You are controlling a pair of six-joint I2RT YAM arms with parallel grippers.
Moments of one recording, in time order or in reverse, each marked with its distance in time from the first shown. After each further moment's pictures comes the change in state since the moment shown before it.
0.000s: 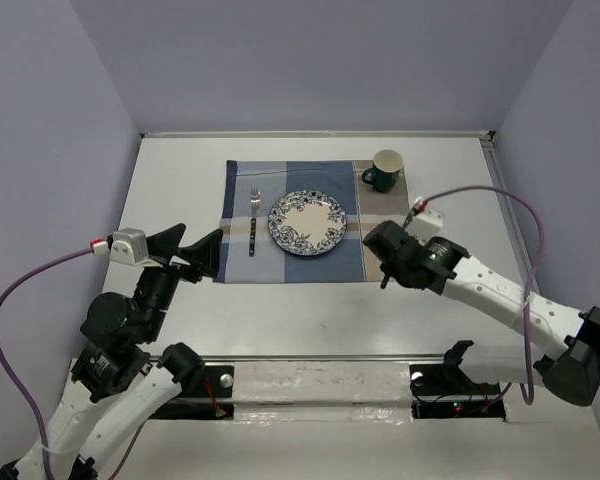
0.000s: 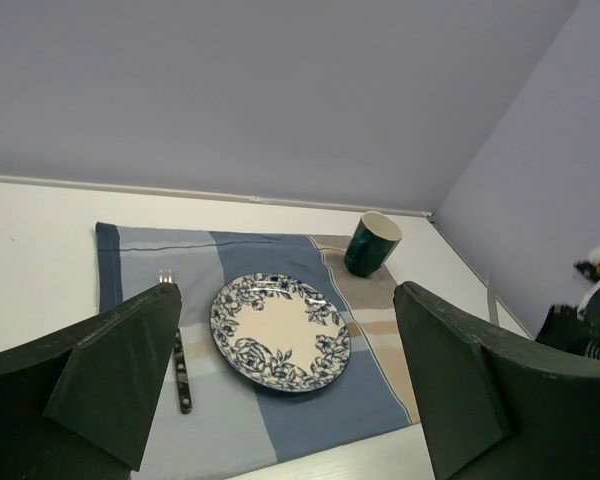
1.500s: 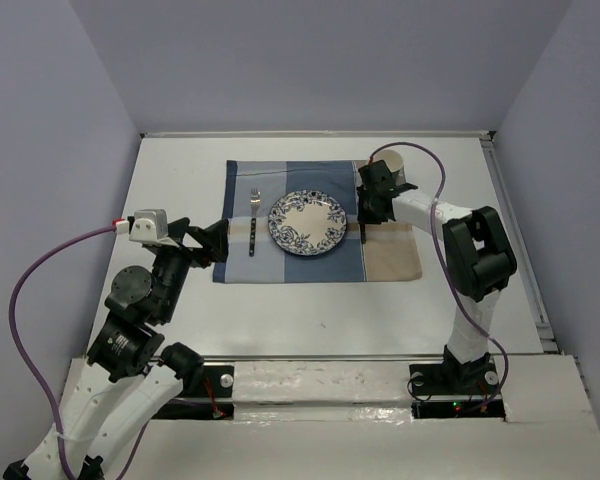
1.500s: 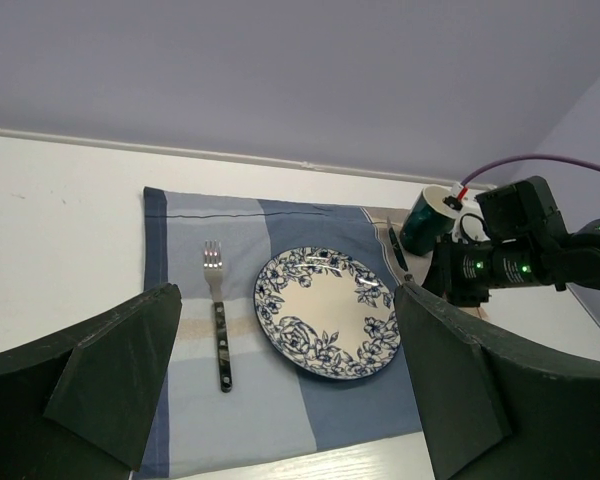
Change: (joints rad) left arm 0.116 0.143 0.000 0.001 0.026 0.000; right arm -0.428 0.783 0.391 0.676 -0.499 -0.875
